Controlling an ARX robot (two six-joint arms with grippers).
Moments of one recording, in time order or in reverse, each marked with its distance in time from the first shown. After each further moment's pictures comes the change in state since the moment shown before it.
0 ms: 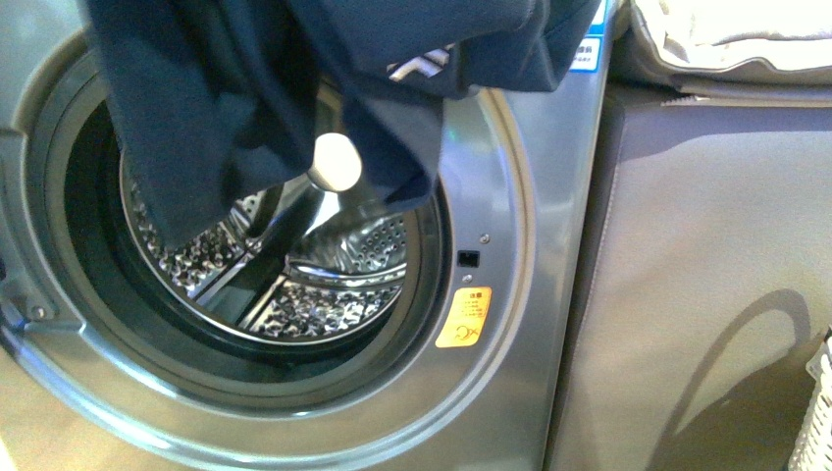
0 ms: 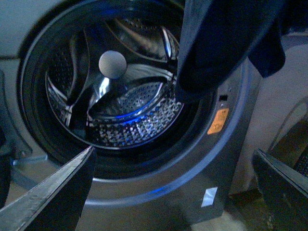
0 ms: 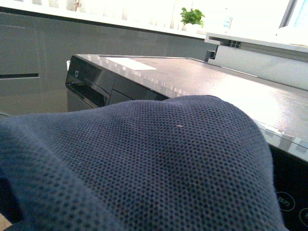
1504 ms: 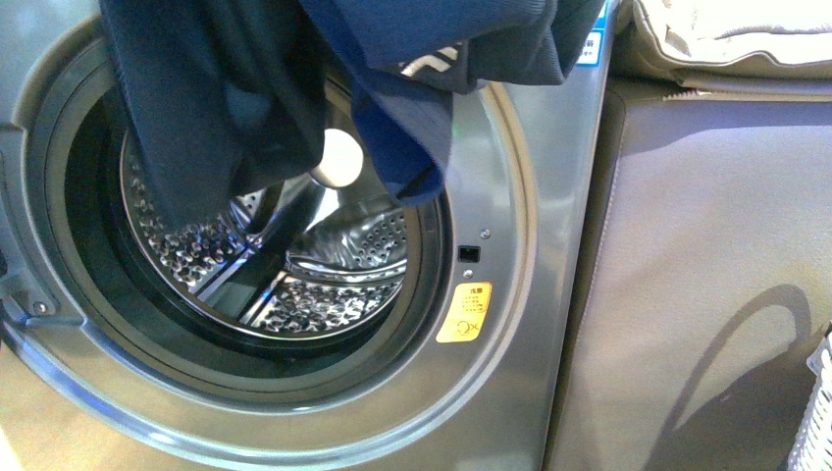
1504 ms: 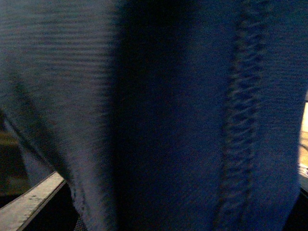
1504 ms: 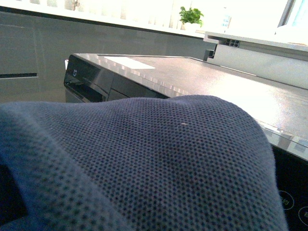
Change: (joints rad) left arm -0.418 0.871 0.698 0.492 0.274 -0.153; right arm 0.000 0.000 0.000 0.000 0.003 0.000
